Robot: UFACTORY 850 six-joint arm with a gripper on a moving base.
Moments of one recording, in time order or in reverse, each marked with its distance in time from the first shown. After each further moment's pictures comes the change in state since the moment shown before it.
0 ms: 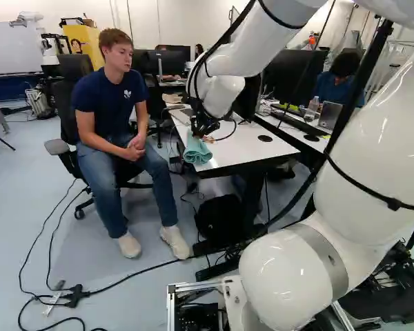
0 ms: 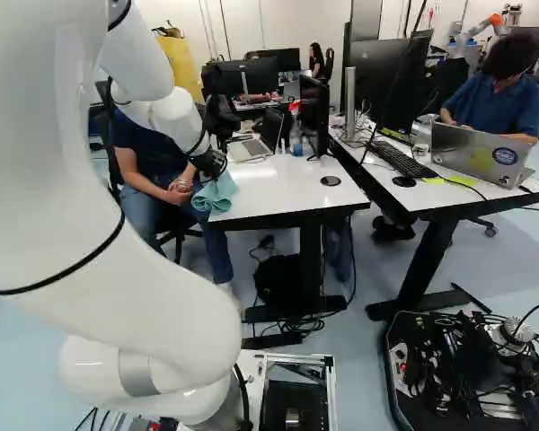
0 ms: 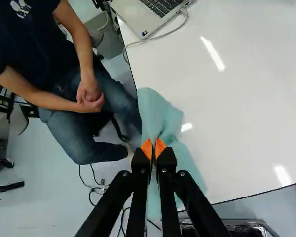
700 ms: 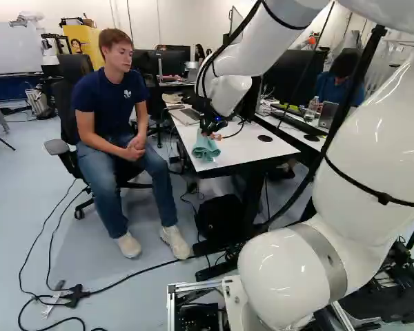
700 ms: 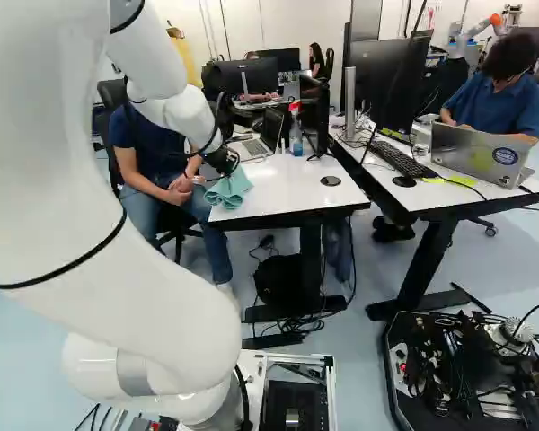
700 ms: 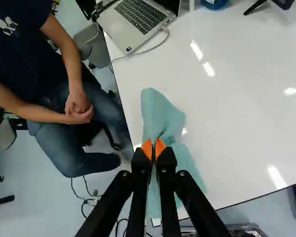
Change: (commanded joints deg) arm -4.4 -2.2 -2.2 -3.6 2.1 0.0
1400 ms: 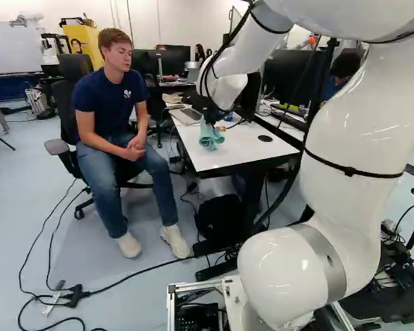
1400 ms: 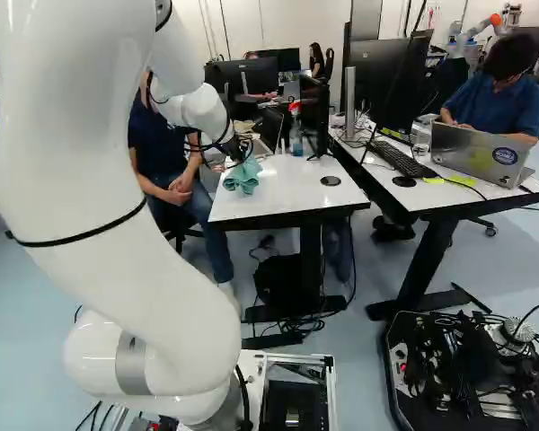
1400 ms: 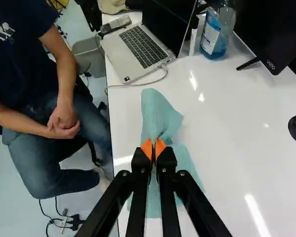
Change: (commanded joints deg) arm -1.9 -8.3 -8.7 -10.3 4.5 0.0
